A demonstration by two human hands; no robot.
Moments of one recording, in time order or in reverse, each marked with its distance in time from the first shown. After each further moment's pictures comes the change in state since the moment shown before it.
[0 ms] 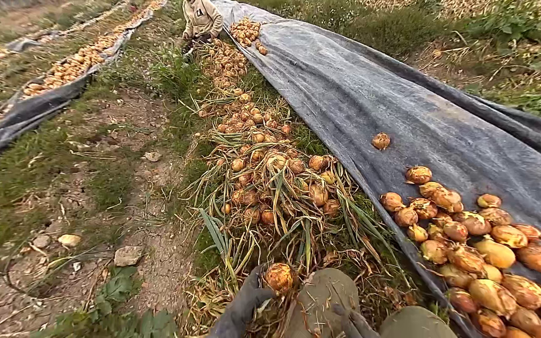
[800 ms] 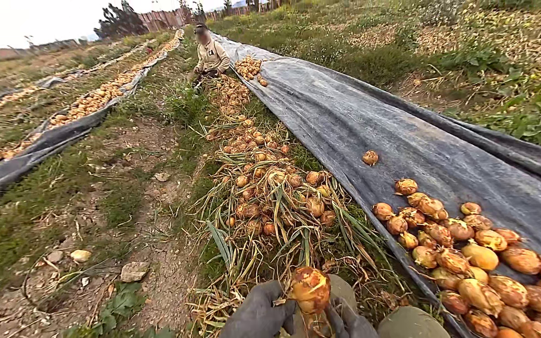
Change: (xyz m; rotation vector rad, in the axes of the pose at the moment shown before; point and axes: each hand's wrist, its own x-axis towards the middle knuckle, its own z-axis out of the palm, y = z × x) left_hand -0.122 0.140 0.066 0.621 -0.114 0.010; right_hand 0.000 -0.040 -0.003 -0.252 0.044 0.071
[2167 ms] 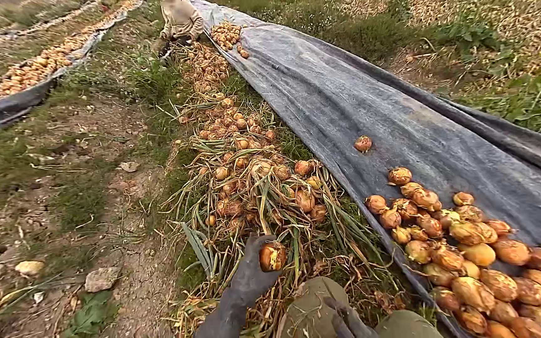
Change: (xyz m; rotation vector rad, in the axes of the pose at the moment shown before) left_hand 0.172 -0.069 -0.015 0.024 0.376 0.406; right_hand 0.028 0.032 0.004 0.225 0.026 -0.060
